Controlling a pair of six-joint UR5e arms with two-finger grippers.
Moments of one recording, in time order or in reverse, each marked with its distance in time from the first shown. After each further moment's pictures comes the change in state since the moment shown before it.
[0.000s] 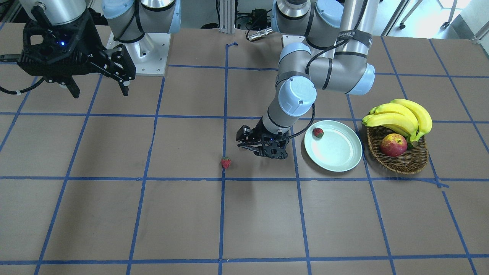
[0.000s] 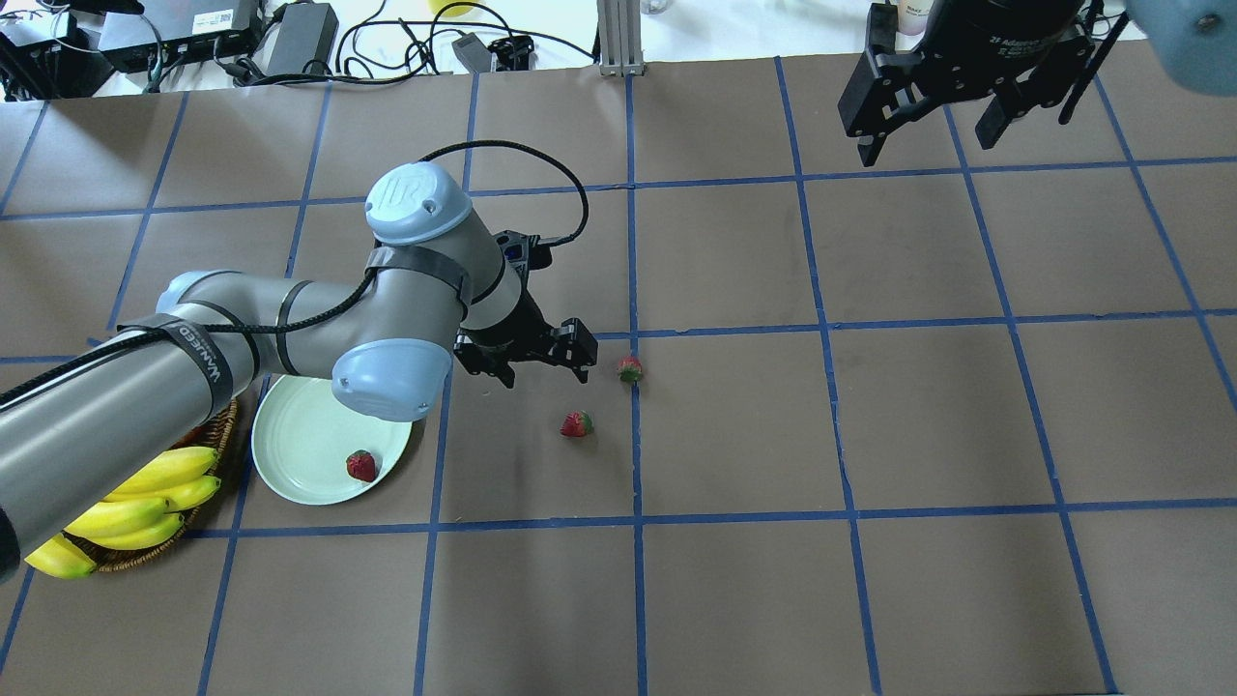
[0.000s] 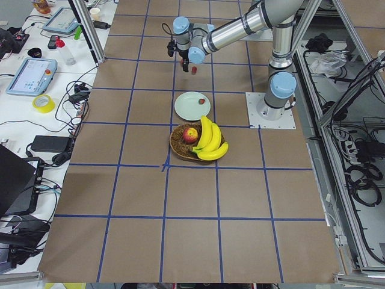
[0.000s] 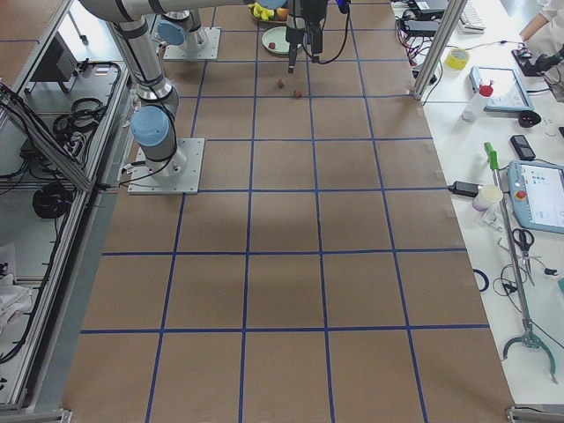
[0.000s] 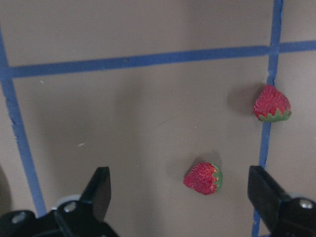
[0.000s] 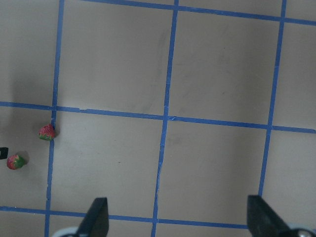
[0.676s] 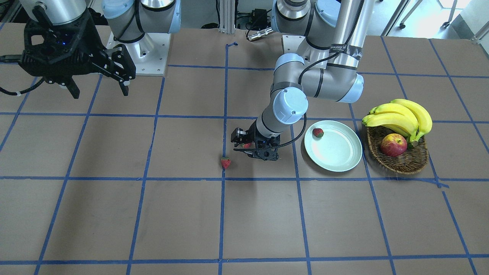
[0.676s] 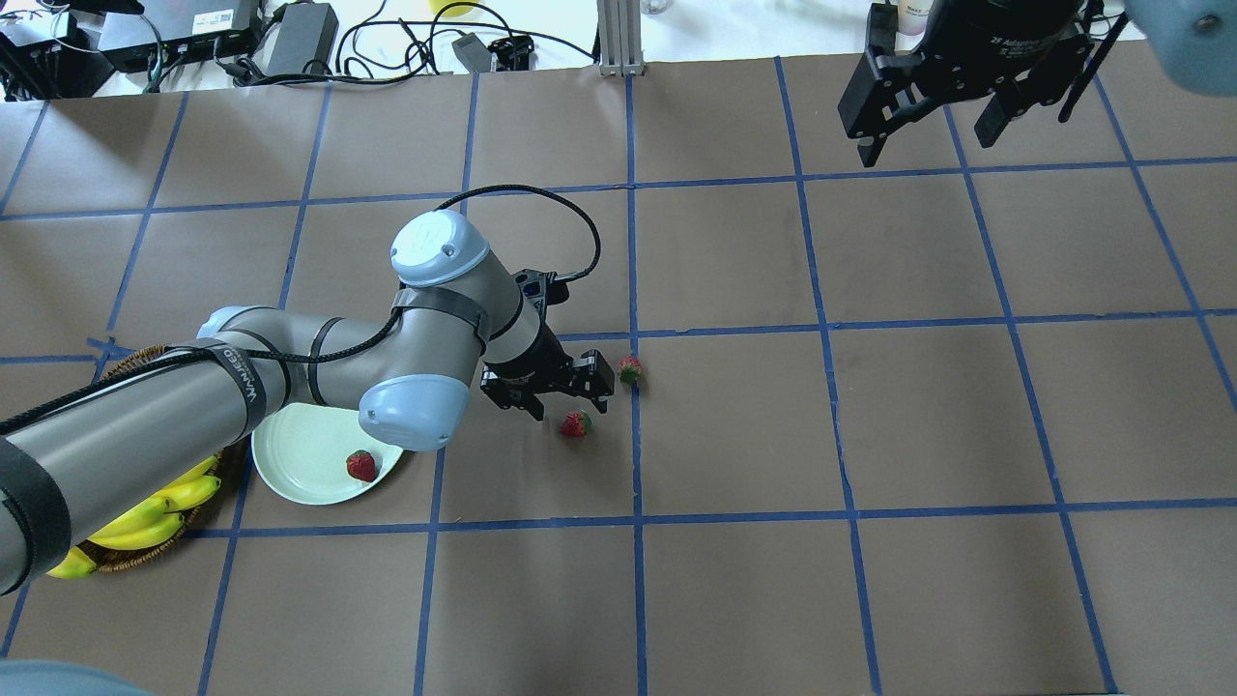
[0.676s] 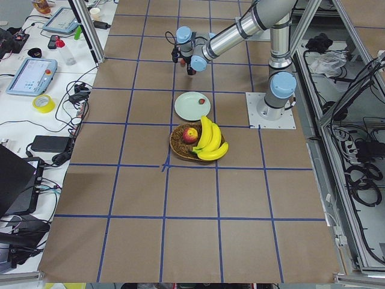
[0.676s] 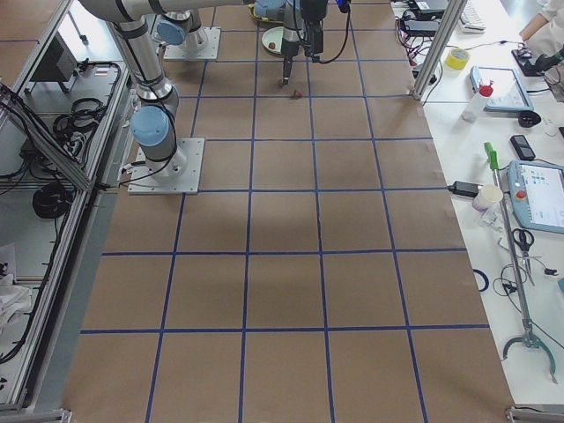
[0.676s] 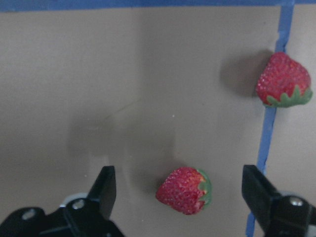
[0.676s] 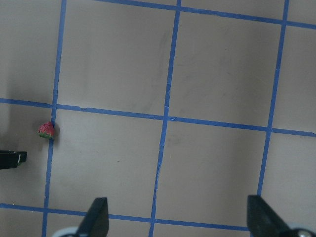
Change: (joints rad) left arm -0.016 -0.055 -0.039 0.055 -0.062 -0.042; right arm 0.001 0.001 0.000 -0.001 0.002 -0.020
